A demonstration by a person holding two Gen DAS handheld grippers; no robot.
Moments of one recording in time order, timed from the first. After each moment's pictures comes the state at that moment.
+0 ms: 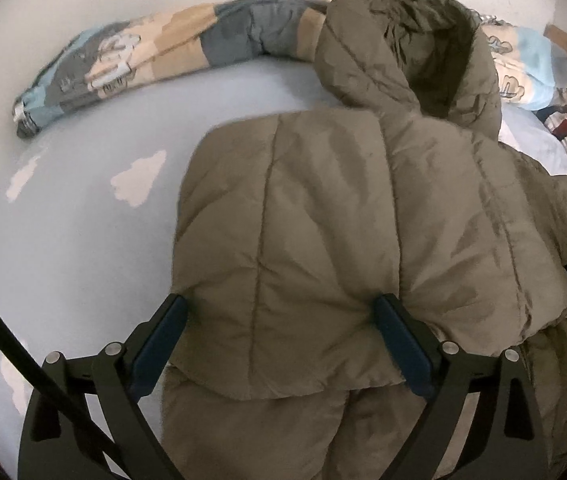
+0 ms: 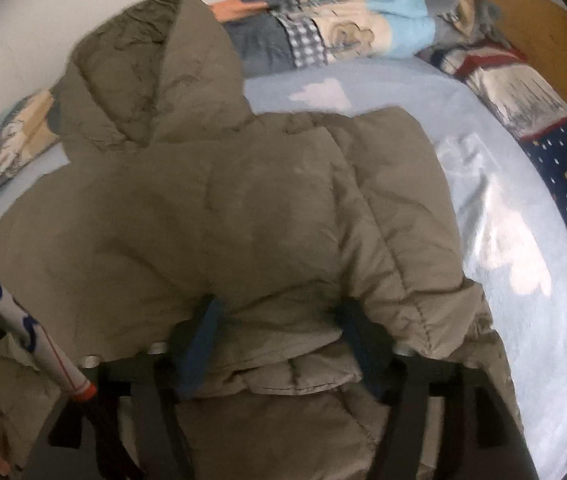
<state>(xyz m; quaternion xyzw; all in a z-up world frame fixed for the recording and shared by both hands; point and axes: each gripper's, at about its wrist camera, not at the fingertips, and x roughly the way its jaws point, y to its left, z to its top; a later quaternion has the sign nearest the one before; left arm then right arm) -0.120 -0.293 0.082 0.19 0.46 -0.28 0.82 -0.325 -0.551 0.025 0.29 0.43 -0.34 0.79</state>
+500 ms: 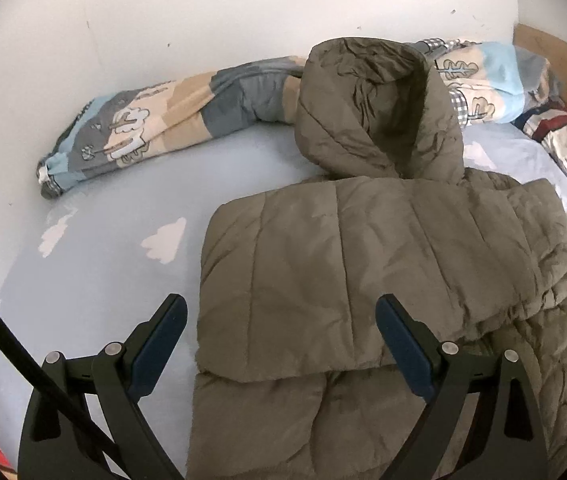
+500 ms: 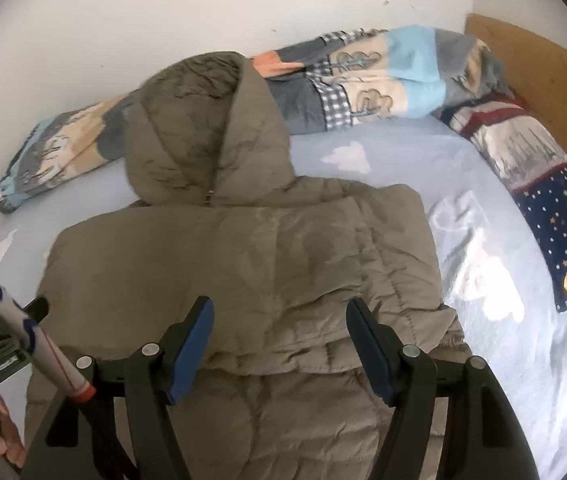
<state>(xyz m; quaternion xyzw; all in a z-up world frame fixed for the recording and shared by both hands) -0.171 -0.288 0.137 0.21 0.36 -0.29 0.86 -0.336 -0.495 0.108 0.22 0.37 -0.32 0.84</state>
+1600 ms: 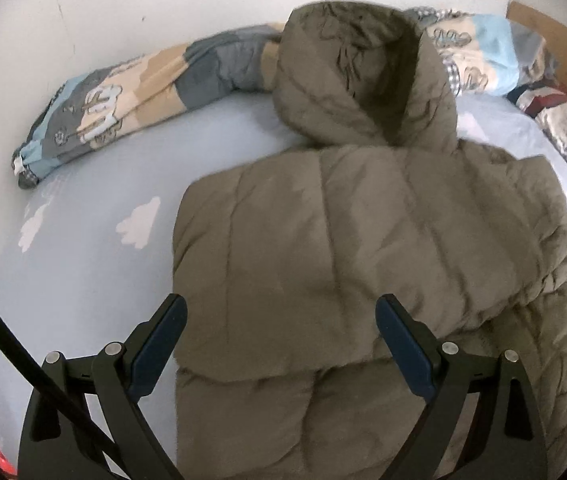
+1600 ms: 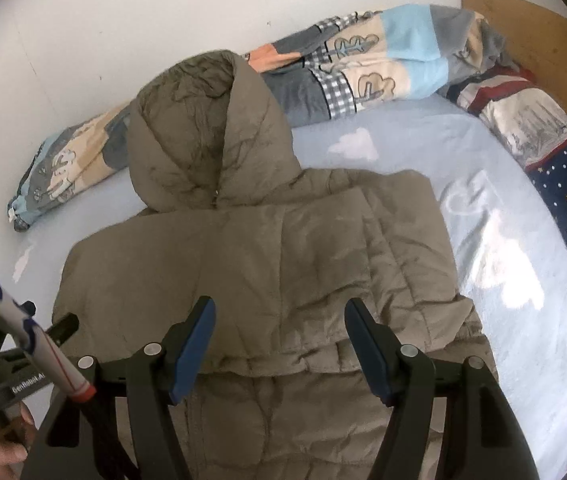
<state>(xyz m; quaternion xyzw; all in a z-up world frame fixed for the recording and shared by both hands) -0.152 -0.304 0.118 0.23 0.42 -0.31 0.82 -0.338 -0.517 0.097 0.27 0.37 -0.30 0.83</state>
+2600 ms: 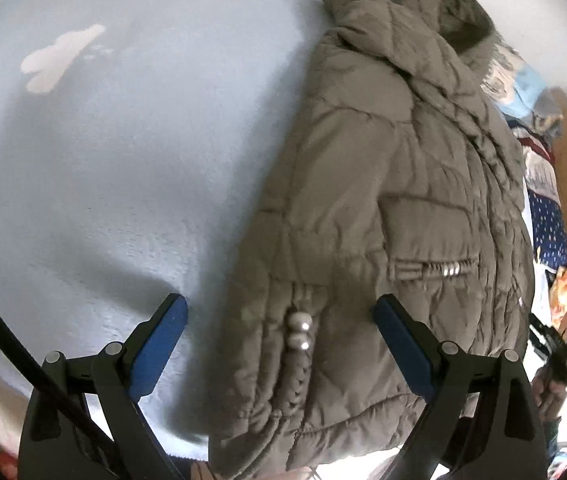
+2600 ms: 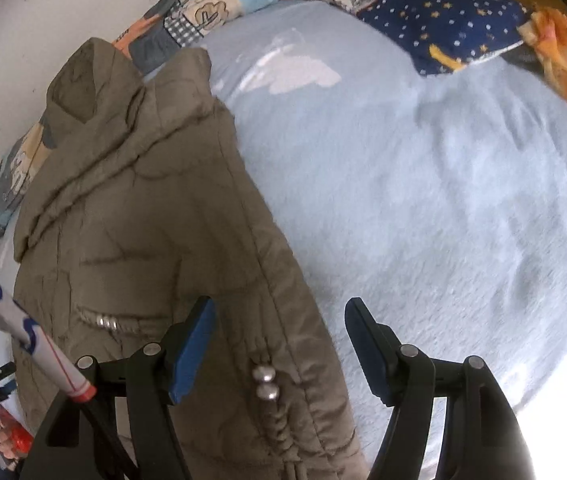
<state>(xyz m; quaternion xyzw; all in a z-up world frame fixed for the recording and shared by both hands) -0.233 -0.038 0.053 0.02 0.64 -0.29 0.71 -0.612 -0.488 0.027 0.40 0.41 -0.34 0.75</state>
